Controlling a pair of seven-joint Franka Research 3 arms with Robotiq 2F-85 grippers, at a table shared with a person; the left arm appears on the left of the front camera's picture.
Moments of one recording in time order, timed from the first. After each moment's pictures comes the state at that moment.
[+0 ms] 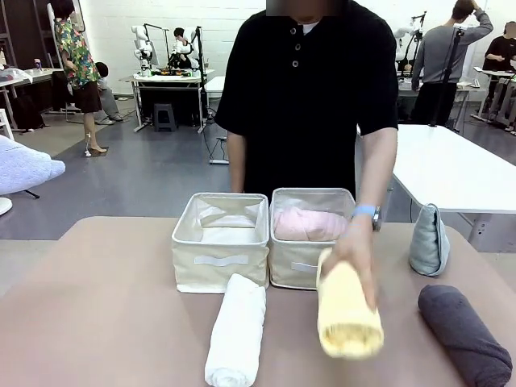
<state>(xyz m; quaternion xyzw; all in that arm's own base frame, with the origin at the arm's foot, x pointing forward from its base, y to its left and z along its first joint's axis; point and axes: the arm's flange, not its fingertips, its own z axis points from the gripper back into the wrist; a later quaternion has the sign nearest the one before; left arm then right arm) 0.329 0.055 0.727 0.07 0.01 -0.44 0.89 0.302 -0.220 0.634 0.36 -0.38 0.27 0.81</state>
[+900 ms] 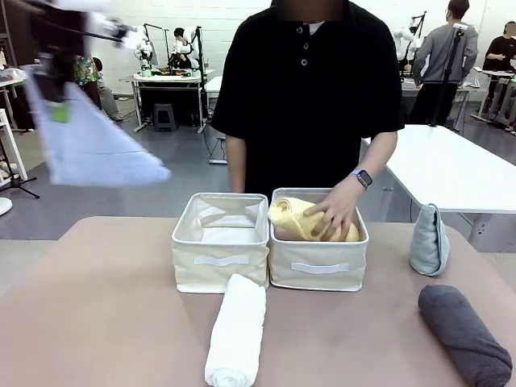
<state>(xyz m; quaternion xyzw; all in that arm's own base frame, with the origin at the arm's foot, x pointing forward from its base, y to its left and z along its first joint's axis) 0.422 -0.146 0.712 0.16 0.03 -0.66 0.74 0.302 -0.220 0.635 0.36 -0.38 0.27 0.81</state>
